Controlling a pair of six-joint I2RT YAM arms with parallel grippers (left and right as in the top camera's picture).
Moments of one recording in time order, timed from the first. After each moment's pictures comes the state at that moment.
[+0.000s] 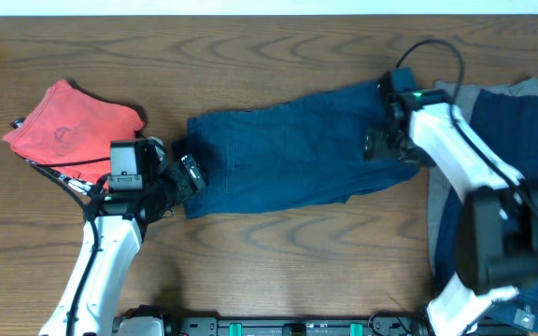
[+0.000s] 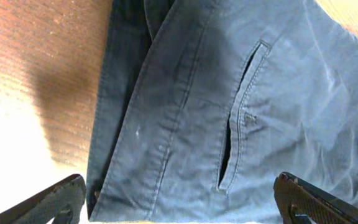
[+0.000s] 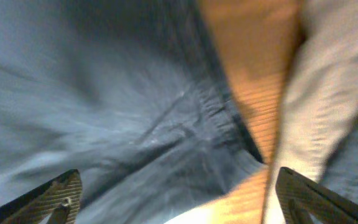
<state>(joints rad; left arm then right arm) 0.02 1.26 0.69 -0.49 0.31 -0.56 0.18 1.81 1.33 -0.95 0.18 0.37</state>
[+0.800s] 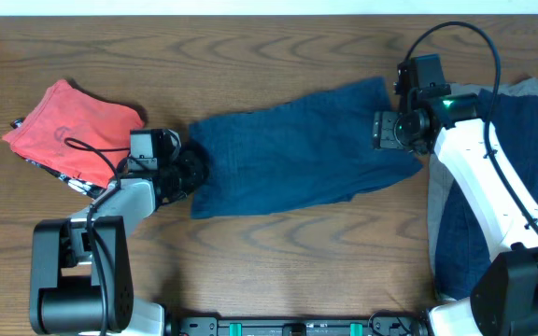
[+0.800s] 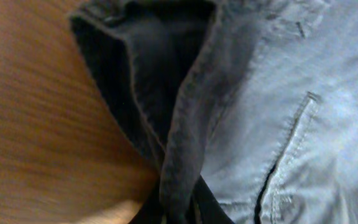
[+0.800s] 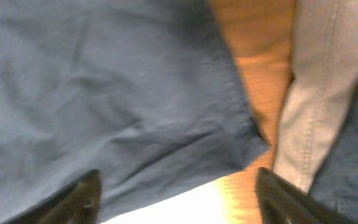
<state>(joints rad) 0.03 1.66 0.69 -0.13 0.48 -0.60 0.18 1.64 1.33 -0.92 0.04 0.25</state>
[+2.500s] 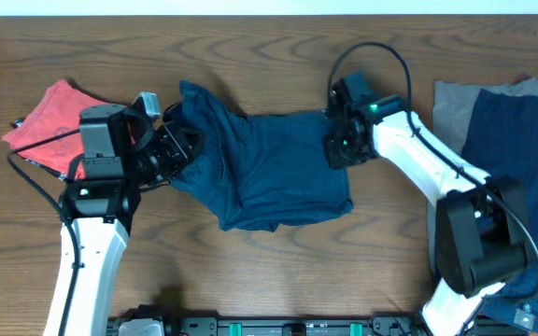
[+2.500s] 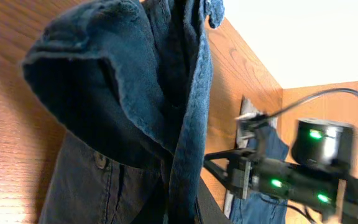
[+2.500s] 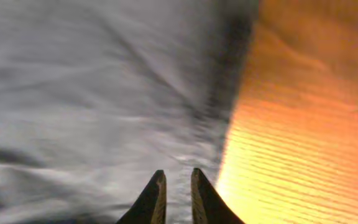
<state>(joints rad) 0.01 1.17 0.92 -0.49 0.61 -0.70 0.36 1.90 1.31 -0.82 -0.11 0.16</state>
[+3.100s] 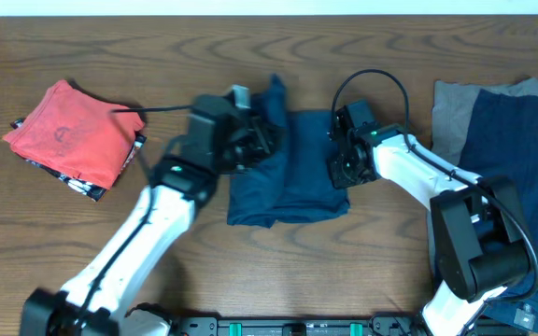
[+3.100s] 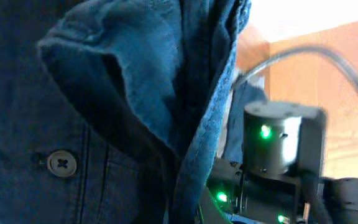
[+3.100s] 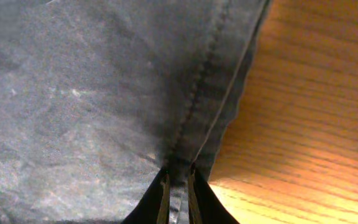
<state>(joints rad) -0.43 1.41 0.93 -0.14 0.44 -0.92 0.37 1.88 1.10 -0.63 -0.10 0.17</state>
